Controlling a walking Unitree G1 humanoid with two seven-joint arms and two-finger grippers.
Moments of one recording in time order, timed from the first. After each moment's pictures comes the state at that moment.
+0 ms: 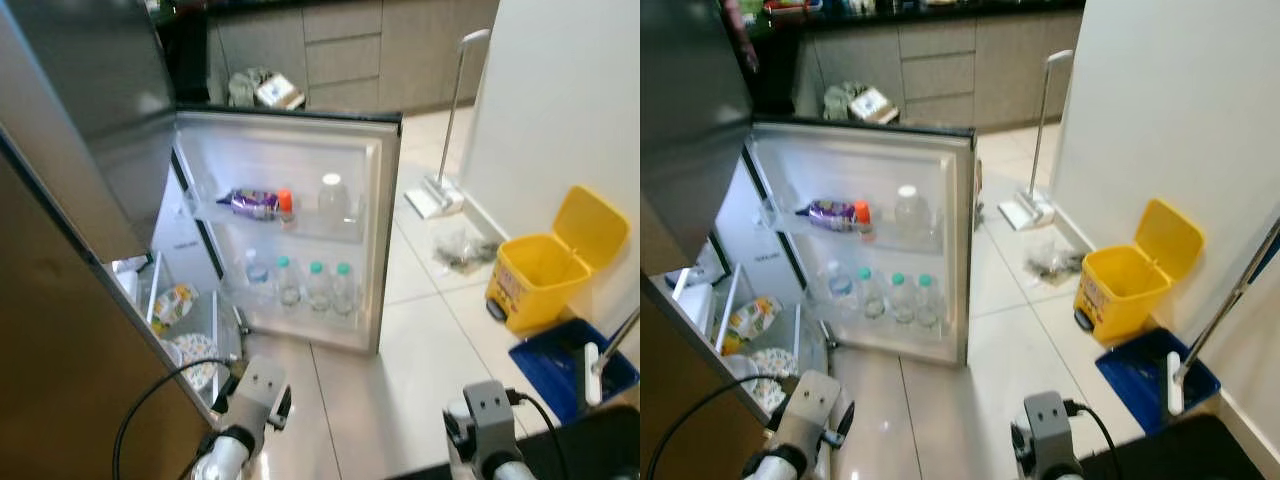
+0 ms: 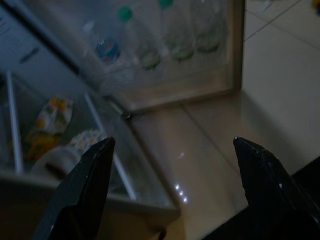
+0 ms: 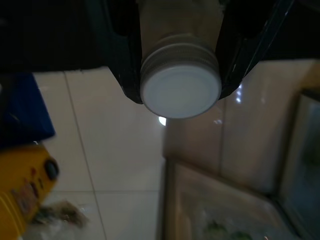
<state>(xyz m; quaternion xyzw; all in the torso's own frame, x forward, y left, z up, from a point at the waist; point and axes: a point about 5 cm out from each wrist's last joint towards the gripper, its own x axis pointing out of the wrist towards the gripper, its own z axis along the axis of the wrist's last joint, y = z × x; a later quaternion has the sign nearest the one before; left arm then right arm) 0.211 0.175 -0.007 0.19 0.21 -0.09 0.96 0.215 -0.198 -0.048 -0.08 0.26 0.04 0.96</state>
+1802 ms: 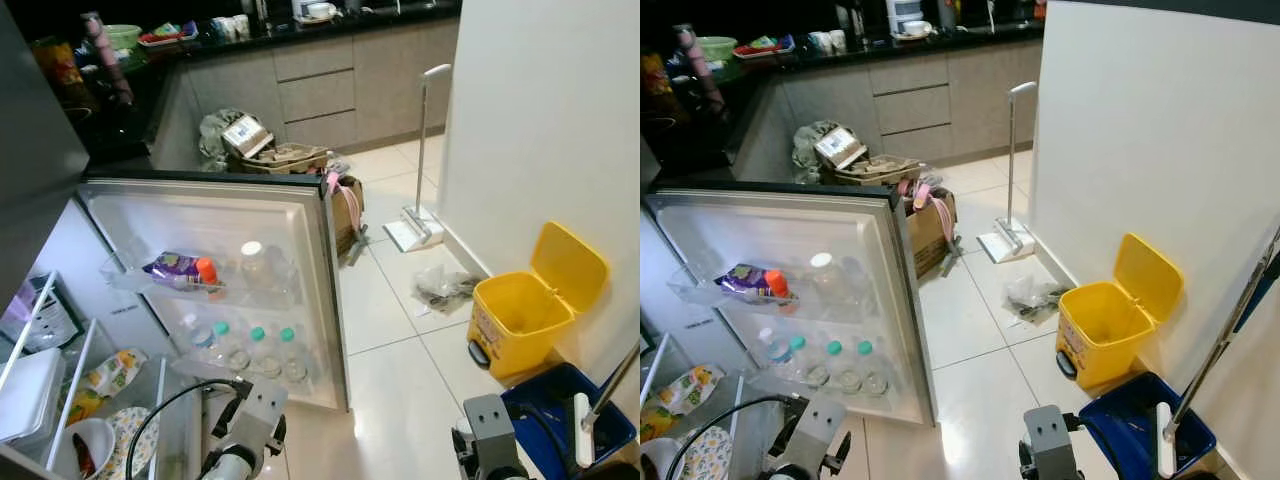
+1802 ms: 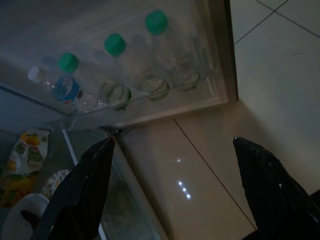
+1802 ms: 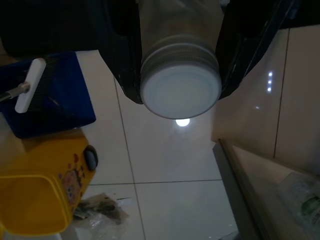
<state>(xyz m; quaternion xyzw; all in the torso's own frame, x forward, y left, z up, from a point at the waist) 0.220 0.173 -0.032 0.19 0.25 -0.08 0.95 0.215 -0.179 -0.051 -0.09 0.26 0.05 0.96</state>
